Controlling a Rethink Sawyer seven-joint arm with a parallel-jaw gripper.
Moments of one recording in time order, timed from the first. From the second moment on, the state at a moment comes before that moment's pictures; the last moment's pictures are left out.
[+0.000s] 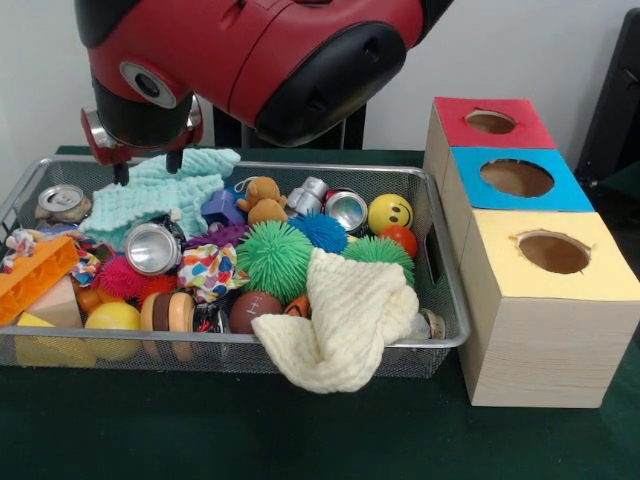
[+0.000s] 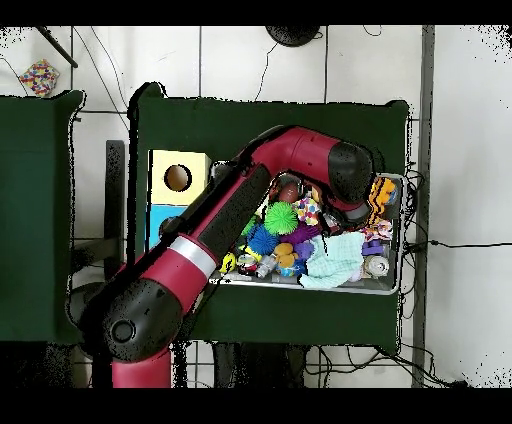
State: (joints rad) arm 0.09 0.39 -1.27 0.71 -1.99 -1.41 3.89
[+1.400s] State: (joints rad) arm 0.06 0.49 -1.25 0.69 -1.98 -1.41 3.89
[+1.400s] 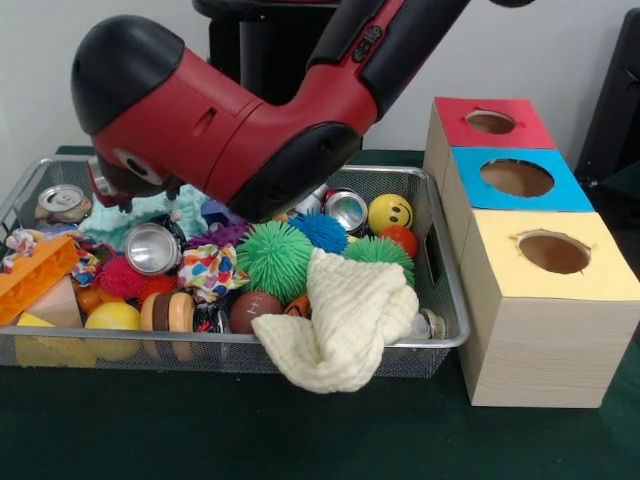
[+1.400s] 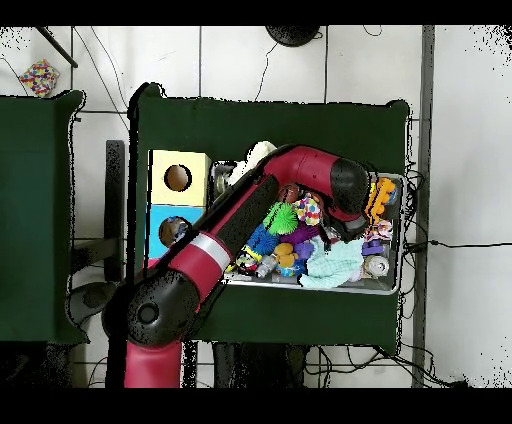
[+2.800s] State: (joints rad) arm 0.01 0.53 -1.24 0.63 -1.97 -1.44 3.89
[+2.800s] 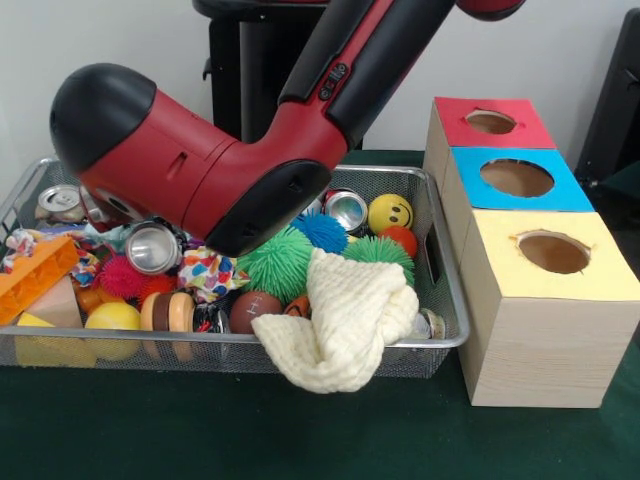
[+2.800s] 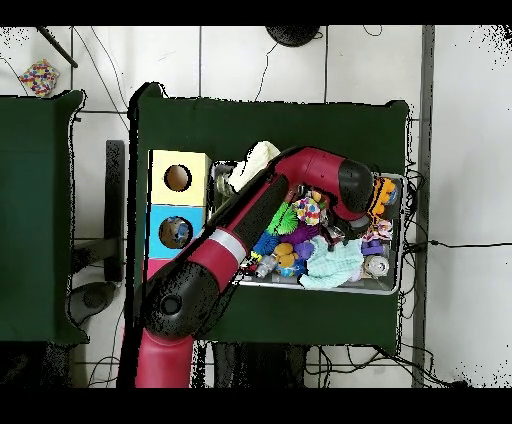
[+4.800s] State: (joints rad) arm 0.14 0.37 -1.24 0.70 -1.97 -1.53 3.89
